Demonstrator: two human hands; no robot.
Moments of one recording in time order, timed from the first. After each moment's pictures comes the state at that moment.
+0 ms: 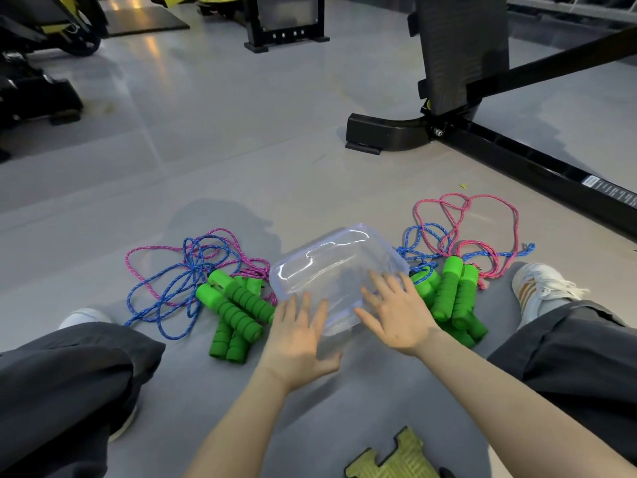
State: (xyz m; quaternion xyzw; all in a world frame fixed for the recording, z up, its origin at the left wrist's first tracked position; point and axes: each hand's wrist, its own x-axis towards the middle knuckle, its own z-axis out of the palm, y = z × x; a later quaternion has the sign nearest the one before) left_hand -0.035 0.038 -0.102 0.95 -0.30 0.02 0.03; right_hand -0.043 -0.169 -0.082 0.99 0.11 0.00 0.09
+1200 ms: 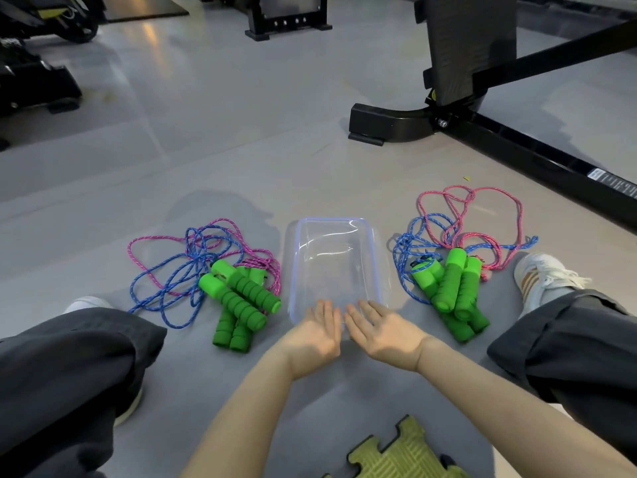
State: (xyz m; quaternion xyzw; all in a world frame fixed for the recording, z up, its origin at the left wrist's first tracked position) left_hand -0.027 0.034 -0.126 0.81 -0.49 0.23 -0.21; right_hand -0.059 -0.156 -0.113 0.88 0.40 0.20 0.18
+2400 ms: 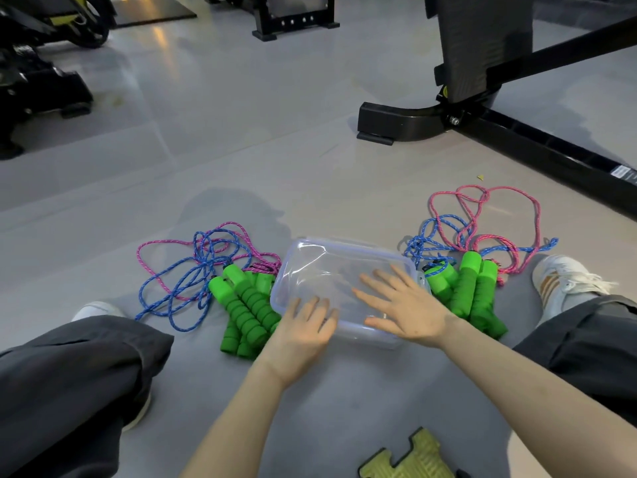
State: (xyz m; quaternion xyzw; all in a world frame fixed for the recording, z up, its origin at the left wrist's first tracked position) left_hand -0.017 0.059 -0.126 0.87 -0.45 0.20 0.00; right_hand -0.022 -0.184 -0.102 0.96 0.27 0.08 0.10
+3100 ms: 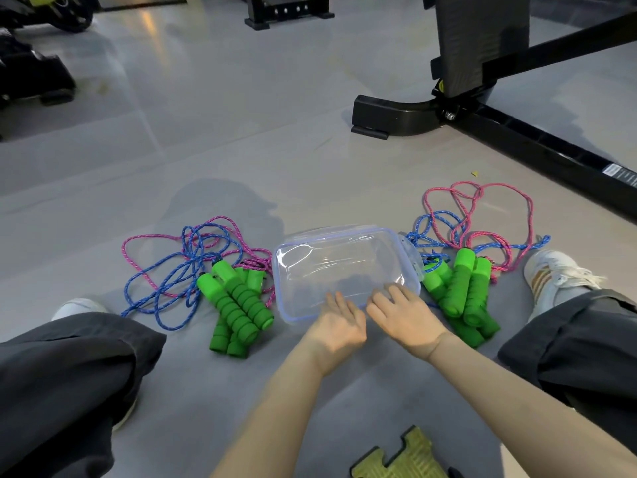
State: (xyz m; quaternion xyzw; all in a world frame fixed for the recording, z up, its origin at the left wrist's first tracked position) left_hand -0.024 -0.008 -0.101 0.90 -0.38 0.09 -0.17; right_hand -0.035 -0.181 -0.119 0.90 0.31 0.28 0.15
